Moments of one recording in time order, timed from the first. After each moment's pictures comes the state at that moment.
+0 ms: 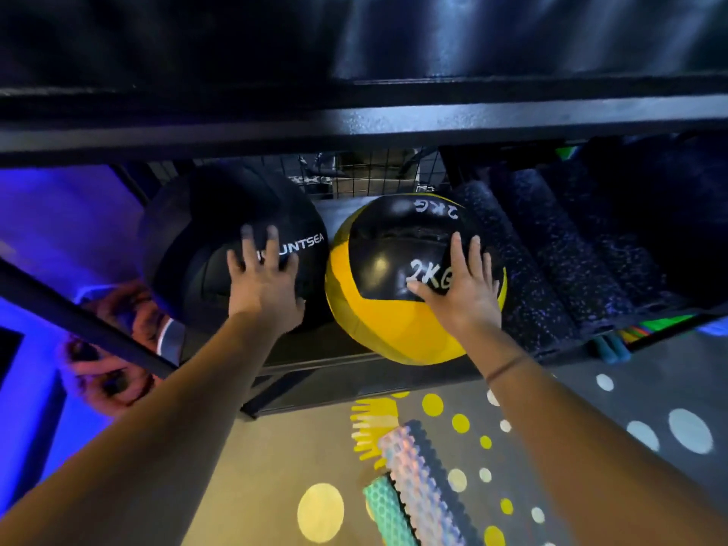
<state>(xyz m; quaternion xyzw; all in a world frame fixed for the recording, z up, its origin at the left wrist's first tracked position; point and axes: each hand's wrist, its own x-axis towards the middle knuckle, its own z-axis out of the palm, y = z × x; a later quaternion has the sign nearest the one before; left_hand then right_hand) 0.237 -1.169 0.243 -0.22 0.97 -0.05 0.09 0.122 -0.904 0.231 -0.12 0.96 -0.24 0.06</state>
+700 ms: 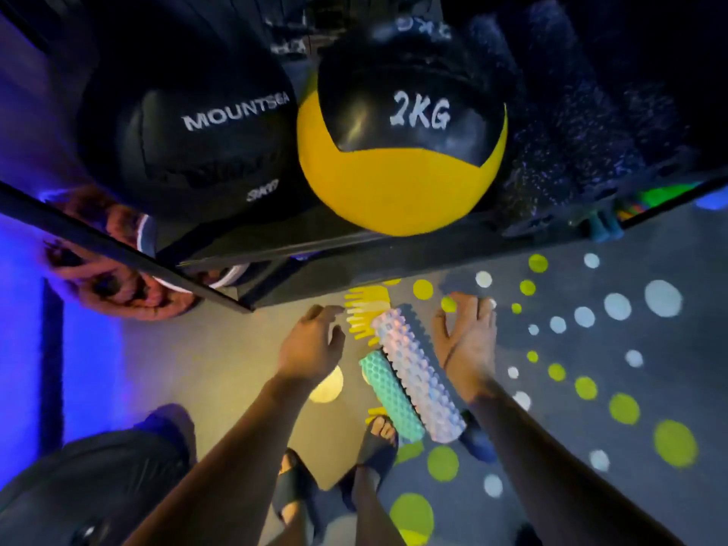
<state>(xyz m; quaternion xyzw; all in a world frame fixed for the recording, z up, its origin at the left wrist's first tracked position) 0.403 -1.025 0.095 -0.20 0.91 0.35 0.09 0.311 -0.793 0.090 -0.06 0.96 -0.27 0.00</state>
